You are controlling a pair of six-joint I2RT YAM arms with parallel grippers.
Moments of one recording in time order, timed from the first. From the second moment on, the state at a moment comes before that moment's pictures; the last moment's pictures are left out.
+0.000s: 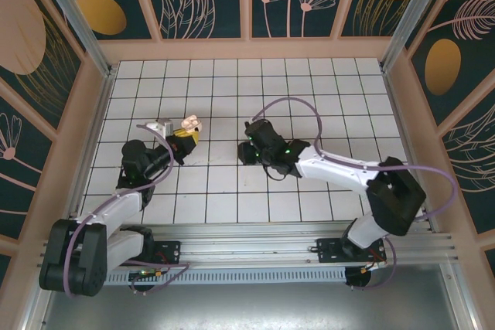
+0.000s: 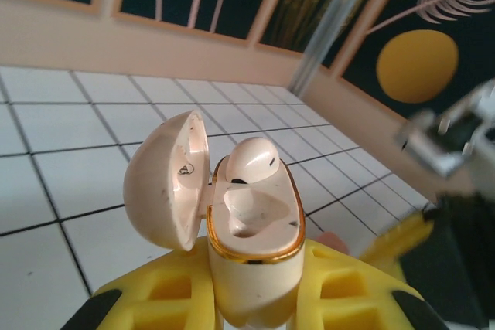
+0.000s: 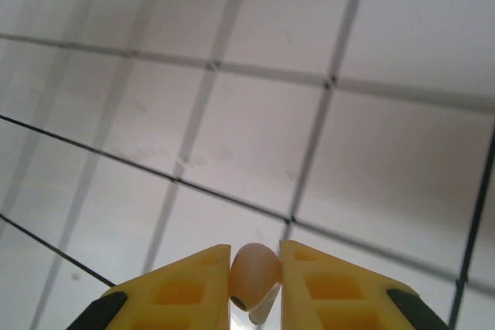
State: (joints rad) left arm -0.16 1.10 0.28 0.77 0.67 -0.38; right arm 0.91 1.51 1.00 -0.20 0.08 0.59
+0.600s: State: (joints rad) left arm -0.26 1.00 0.25 0.85 0.81 -0.24; right arm 0.91 1.31 0.96 0.17 -0.18 0.08
